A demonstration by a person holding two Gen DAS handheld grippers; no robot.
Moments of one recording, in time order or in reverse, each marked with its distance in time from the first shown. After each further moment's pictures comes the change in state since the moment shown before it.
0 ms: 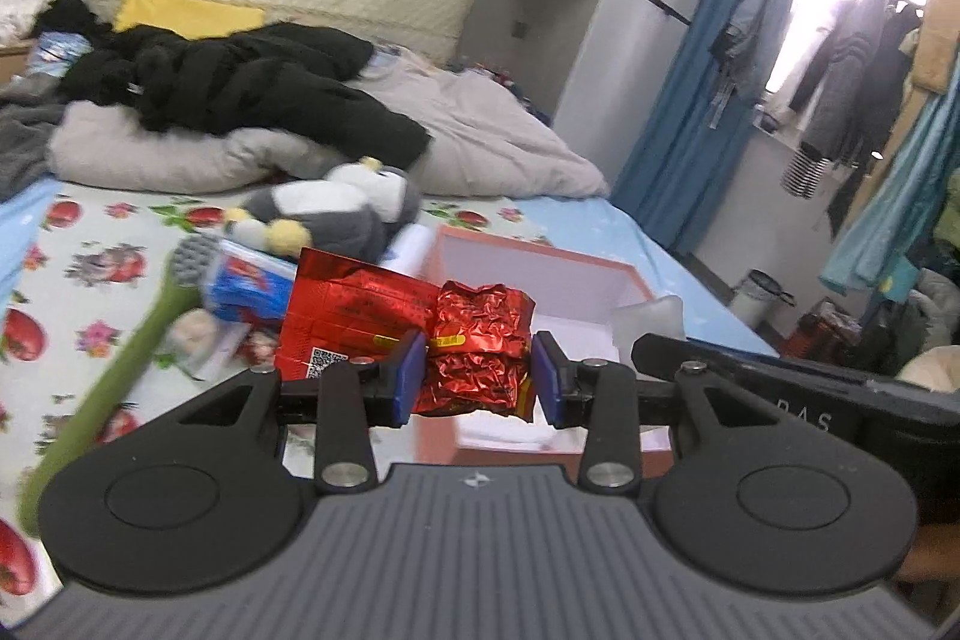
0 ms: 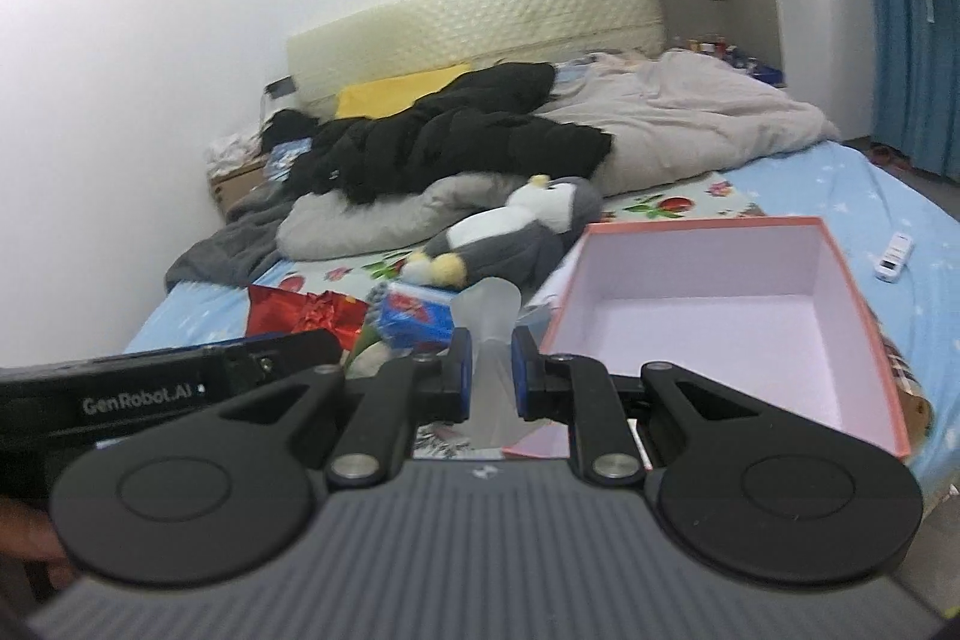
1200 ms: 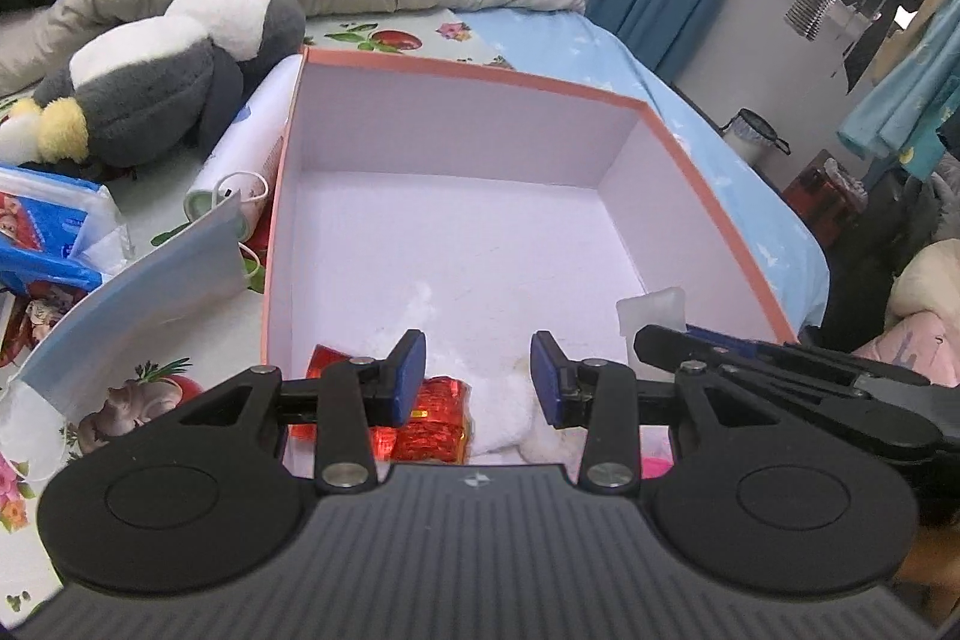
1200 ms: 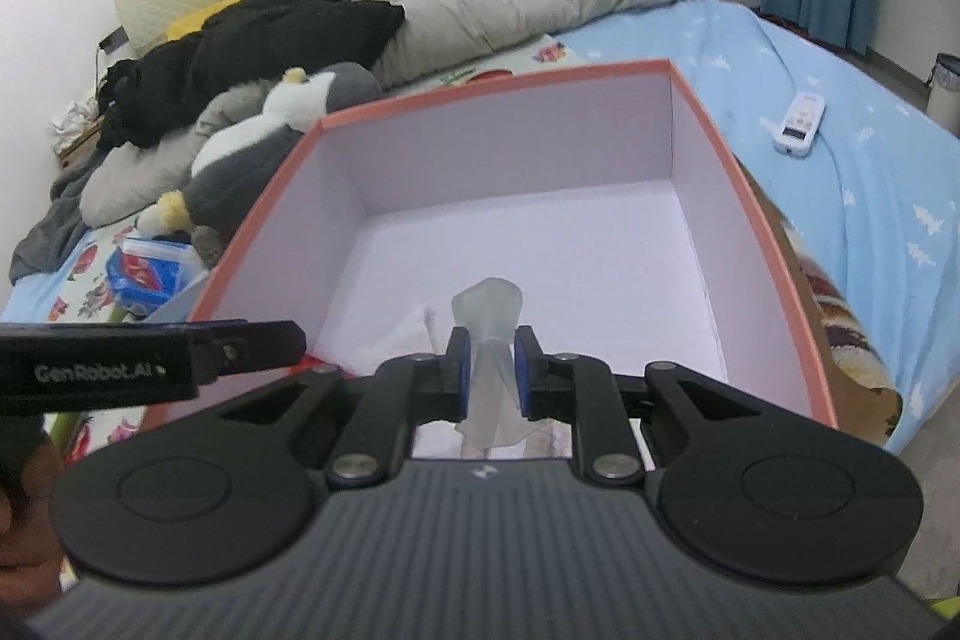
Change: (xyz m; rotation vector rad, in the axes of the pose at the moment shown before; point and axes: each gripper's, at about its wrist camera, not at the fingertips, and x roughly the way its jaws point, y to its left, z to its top) left arm 0.293 -0.040 -0.008 0.062 0.379 -0.072; right arm 0.141 -0.163 -0.027 0.145 0.219 -0.212
